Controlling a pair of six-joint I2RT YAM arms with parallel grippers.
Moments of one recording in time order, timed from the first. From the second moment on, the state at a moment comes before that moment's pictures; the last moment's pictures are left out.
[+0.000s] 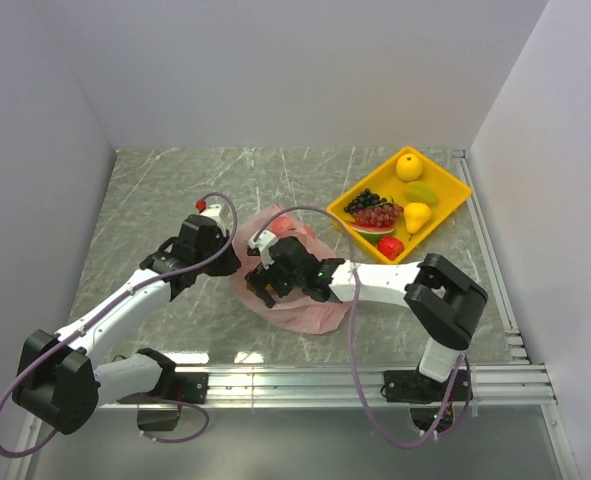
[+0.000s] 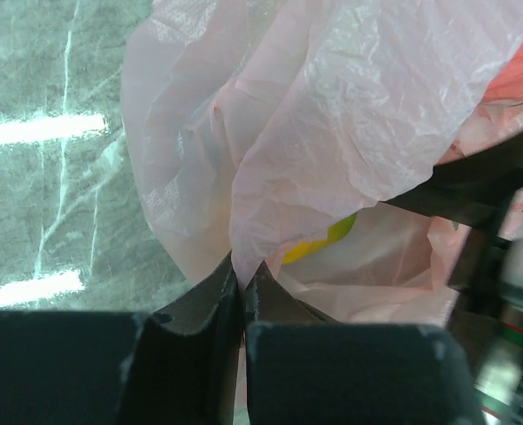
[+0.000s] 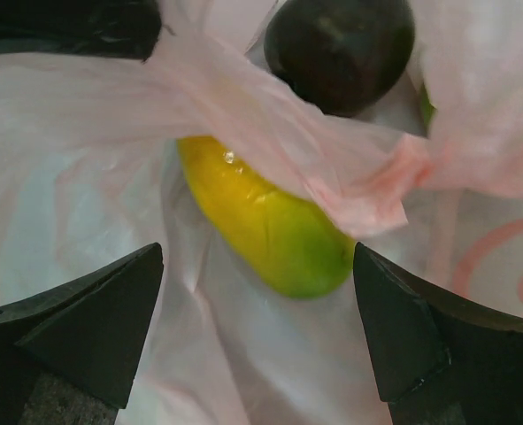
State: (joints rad) left arm -0.47 1.13 0.74 -0.35 0.04 -0.49; right arm 0.98 1.71 0.98 0.03 0.02 0.07
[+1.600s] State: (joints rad) left arm -0.37 1.14 0.74 -0.37 -0.01 -0.52; right arm 0.95 1.20 0.91 -0.03 0.12 0.11
